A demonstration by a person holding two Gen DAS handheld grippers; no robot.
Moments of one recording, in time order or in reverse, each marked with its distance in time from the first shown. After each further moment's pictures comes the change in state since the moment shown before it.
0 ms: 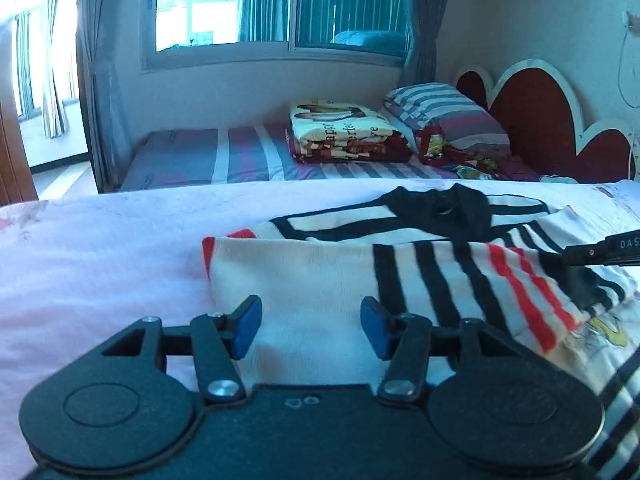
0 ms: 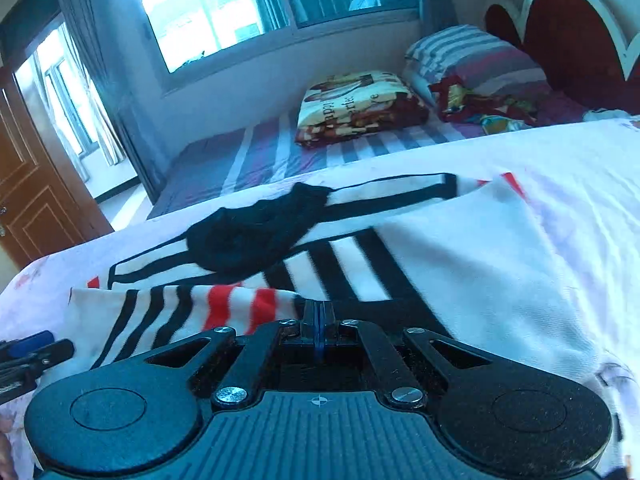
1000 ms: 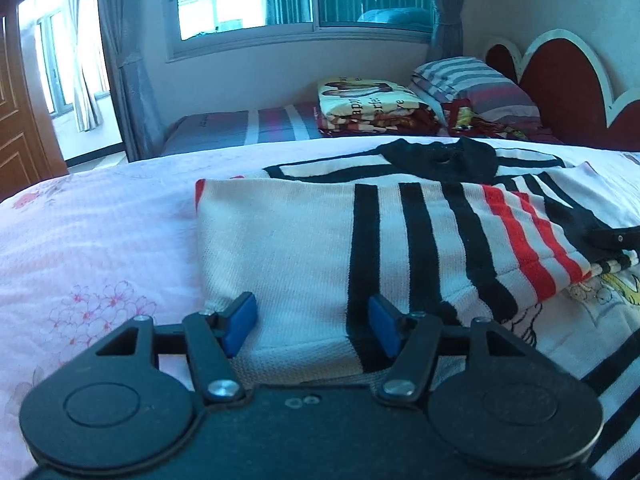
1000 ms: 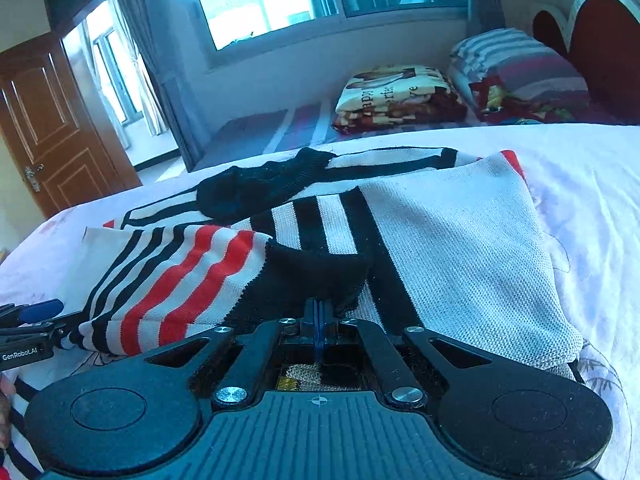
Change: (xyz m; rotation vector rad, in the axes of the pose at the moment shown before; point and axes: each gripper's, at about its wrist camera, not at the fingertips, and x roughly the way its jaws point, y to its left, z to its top) left arm -0.001 -0.047 -0.035 0.007 0.054 0.154; right arm -0.006 -0.038 -0.025 -0.134 0.029 0.112
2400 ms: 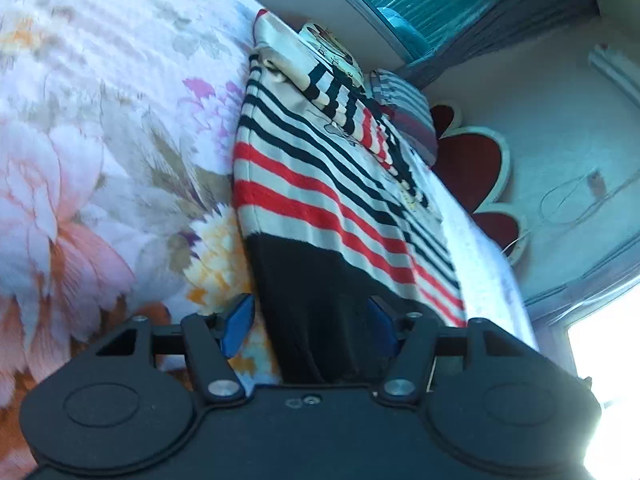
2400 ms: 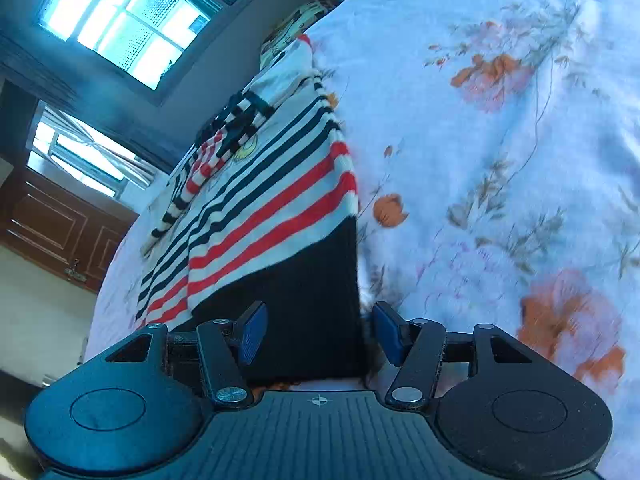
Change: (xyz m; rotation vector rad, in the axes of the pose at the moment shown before) left arm -0.215 0.072 -0.184 -0.663 0.201 -0.563; right arm -0.289 -0.063 -0.192 0.560 0.123 0.119
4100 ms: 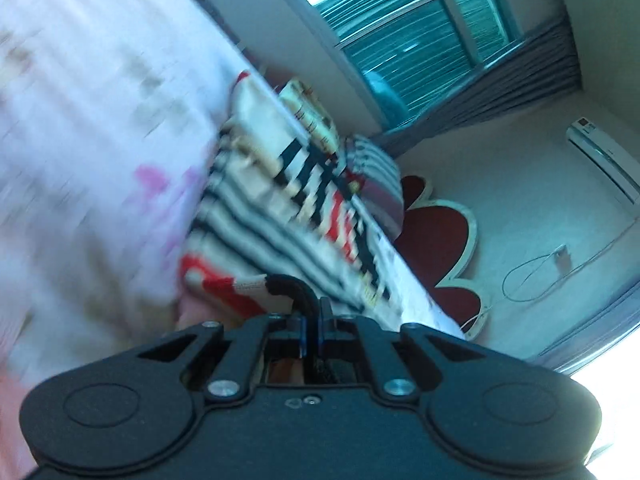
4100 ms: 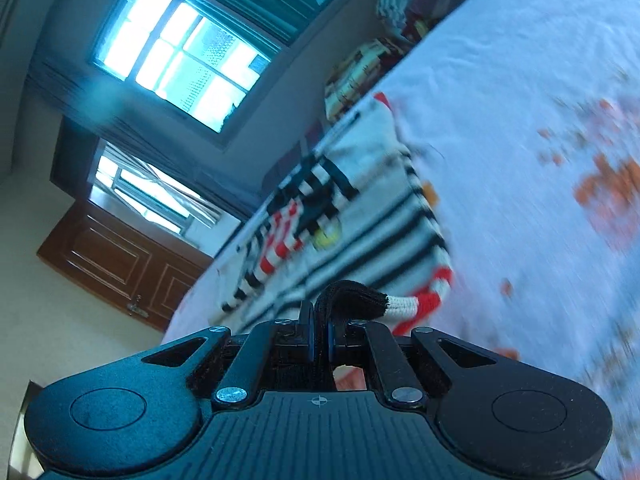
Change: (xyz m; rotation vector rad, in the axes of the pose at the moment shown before) left arm 0.028 -0.011 0.064 -0.072 -0.196 -0.111; right arm 0.030 0.030 0.088 -0.012 -0.137 0.224
